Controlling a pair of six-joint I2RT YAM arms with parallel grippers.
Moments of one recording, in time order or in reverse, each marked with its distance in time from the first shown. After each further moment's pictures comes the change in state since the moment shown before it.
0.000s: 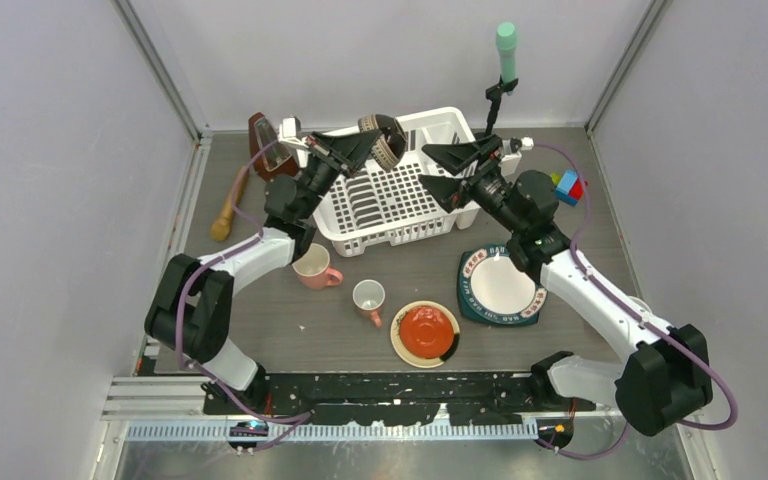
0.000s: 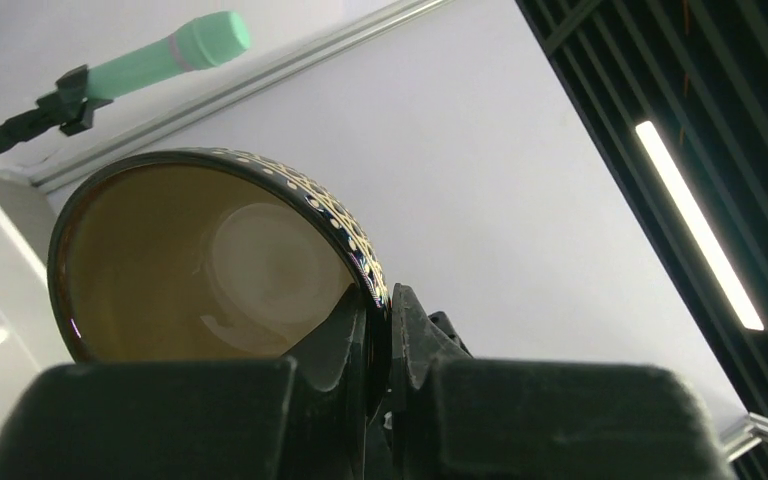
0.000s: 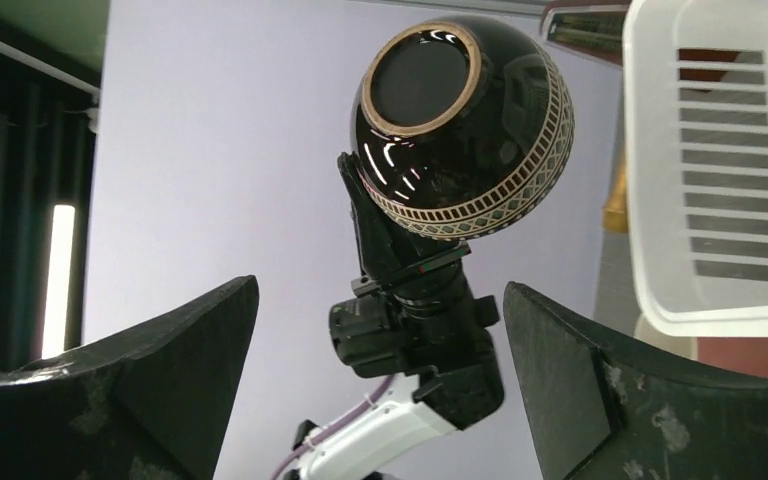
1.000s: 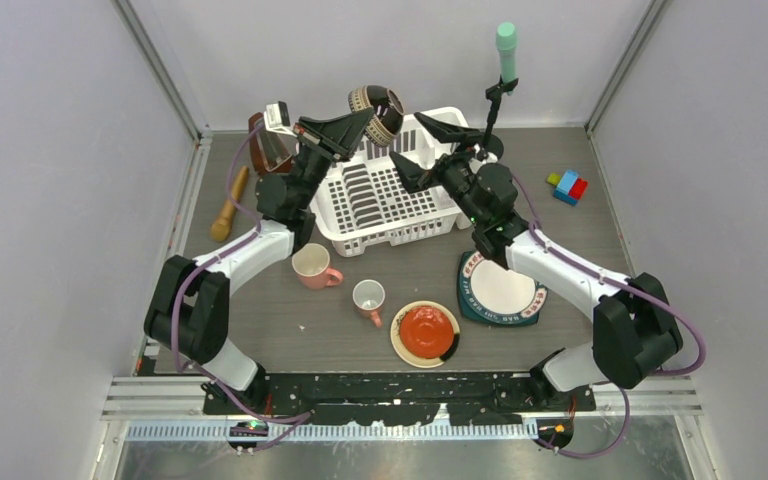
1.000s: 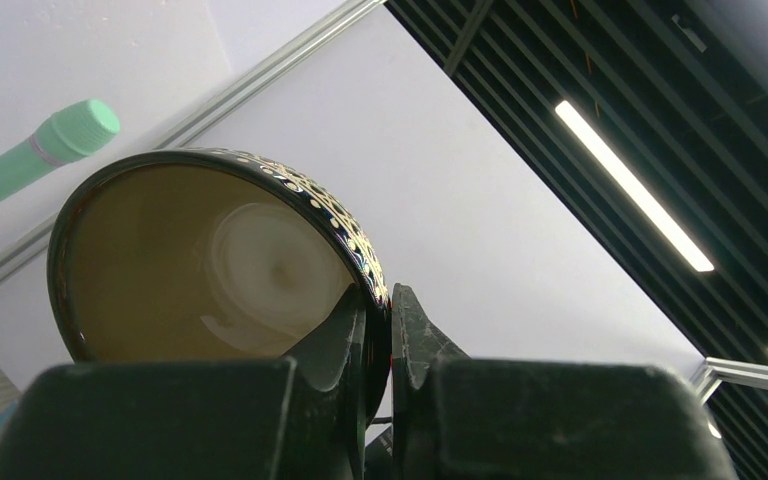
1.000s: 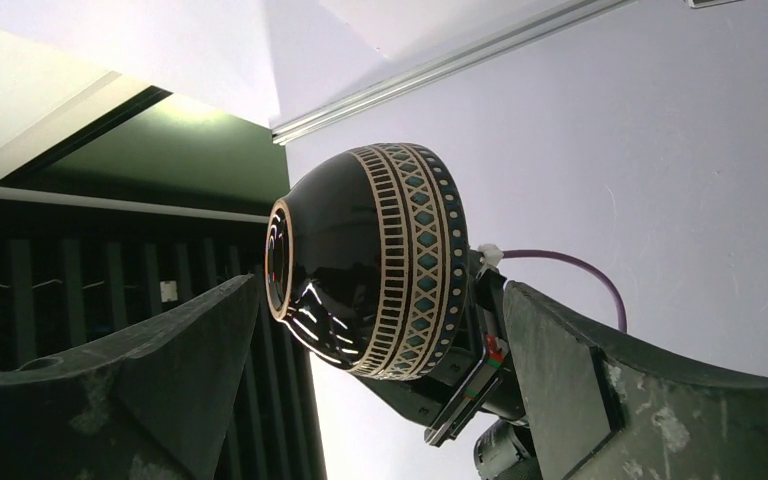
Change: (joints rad) left arm 0.000 0.000 0.088 0.163 -0.018 0.039; right arm 0.147 0.249 0.087 0.235 0.296 0.593
